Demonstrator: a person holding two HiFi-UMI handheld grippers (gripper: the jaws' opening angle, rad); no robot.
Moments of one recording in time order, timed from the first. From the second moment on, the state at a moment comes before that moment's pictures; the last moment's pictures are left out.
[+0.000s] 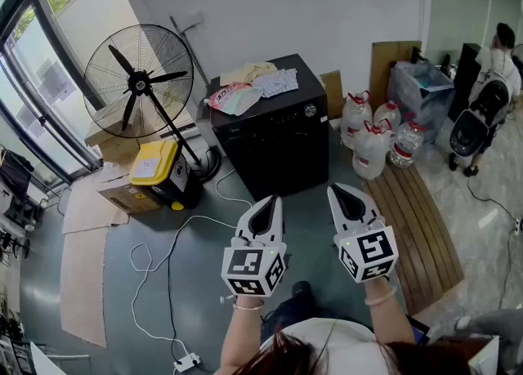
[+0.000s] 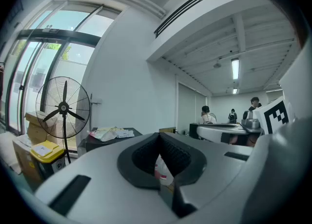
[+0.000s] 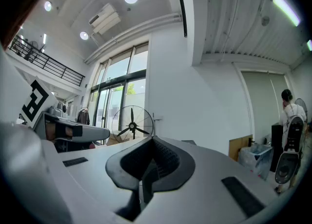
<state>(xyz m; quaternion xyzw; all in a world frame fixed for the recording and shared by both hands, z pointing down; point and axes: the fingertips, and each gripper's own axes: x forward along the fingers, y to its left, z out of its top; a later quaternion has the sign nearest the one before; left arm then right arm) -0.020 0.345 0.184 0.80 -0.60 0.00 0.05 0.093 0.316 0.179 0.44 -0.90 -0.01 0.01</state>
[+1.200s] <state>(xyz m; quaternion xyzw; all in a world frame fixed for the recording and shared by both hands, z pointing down) -0.111 0.233 0.207 0.83 -0.56 0.00 0.06 0.003 0.205 0.194 0.48 -0.88 0.00 -0.01</state>
